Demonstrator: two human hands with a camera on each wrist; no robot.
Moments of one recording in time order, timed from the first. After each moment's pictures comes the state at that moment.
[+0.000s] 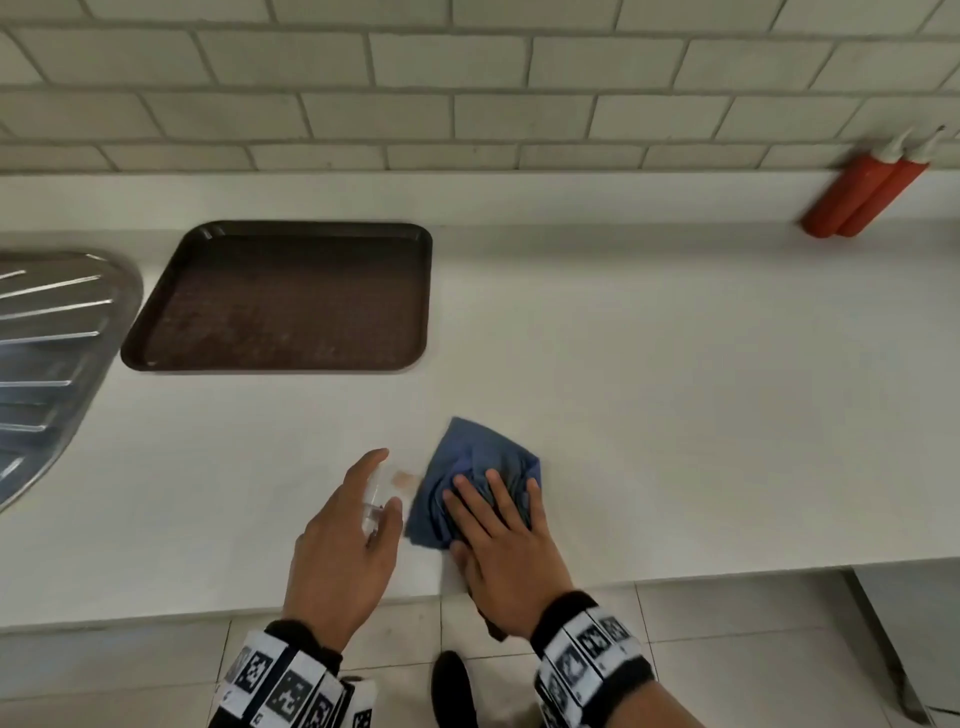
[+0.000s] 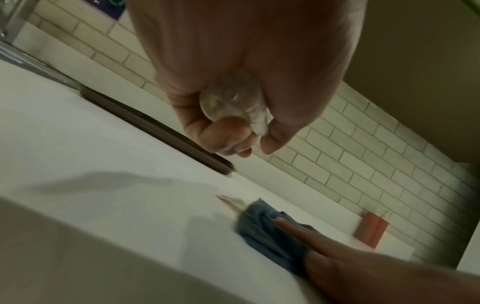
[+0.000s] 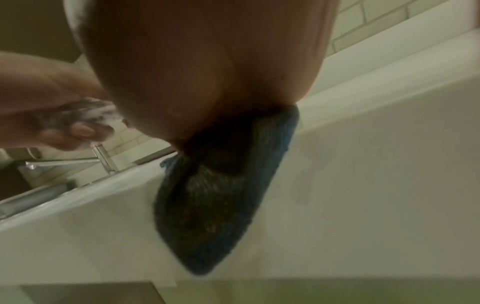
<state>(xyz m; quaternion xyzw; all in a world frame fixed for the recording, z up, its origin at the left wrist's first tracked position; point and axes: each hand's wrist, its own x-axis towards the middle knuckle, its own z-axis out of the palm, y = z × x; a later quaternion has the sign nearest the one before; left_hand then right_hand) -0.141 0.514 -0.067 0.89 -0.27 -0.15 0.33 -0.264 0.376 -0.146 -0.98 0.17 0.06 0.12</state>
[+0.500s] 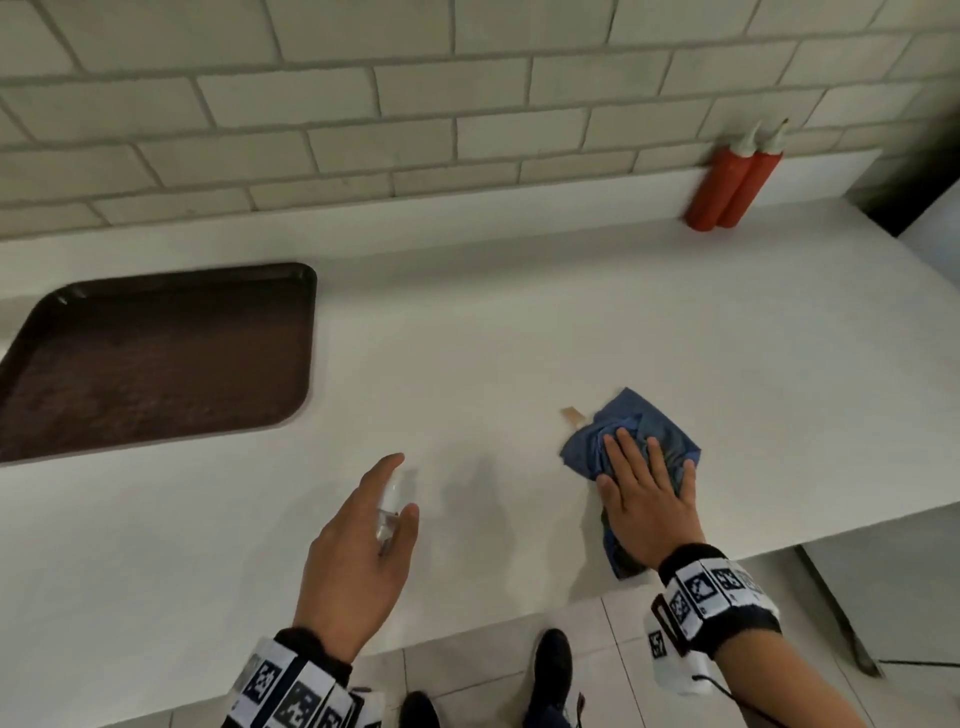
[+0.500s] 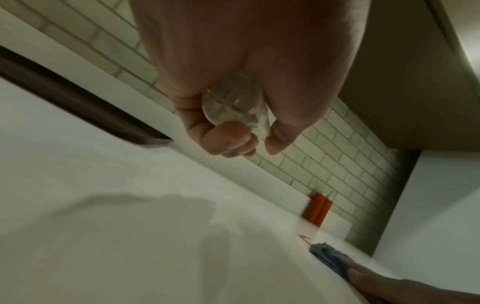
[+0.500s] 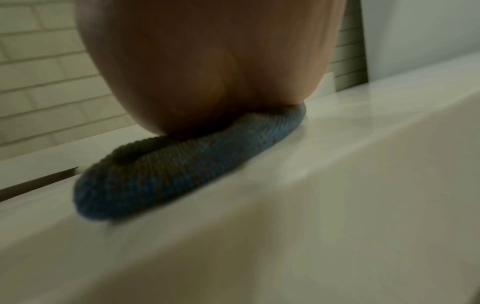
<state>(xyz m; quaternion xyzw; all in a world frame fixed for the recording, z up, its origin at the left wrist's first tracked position) -0.196 0.394 -0.060 0.85 -0.36 -0.18 0.34 -0.413 0.154 -0.149 -0.87 0.47 0.08 0.12</state>
